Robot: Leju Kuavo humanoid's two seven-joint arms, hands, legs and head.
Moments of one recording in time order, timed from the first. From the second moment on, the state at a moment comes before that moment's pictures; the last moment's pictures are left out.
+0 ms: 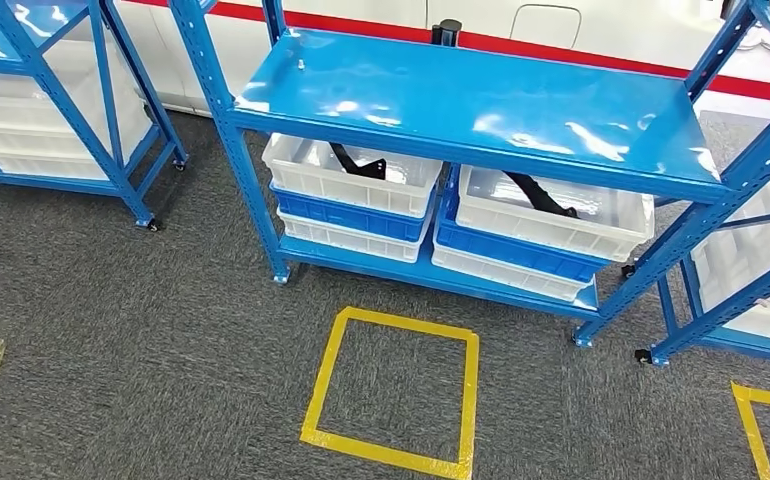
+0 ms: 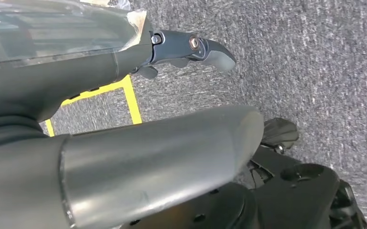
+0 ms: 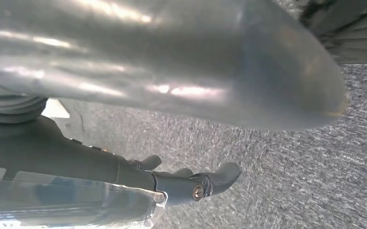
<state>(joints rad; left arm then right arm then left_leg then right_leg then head) -0.06 0.03 -0.58 -0.19 0.40 0.05 -0.15 -0.01 -0.03 0.04 -0.18 0.13 -0.17 0.10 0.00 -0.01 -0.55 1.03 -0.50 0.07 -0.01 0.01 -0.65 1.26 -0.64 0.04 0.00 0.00</state>
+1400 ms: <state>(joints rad) -0.07 0.02 -0.58 -0.19 0.40 0.11 -0.16 -0.01 -0.03 0.01 -0.18 0.15 -0.19 0.09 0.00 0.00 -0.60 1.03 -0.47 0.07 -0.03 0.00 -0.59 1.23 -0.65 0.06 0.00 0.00</state>
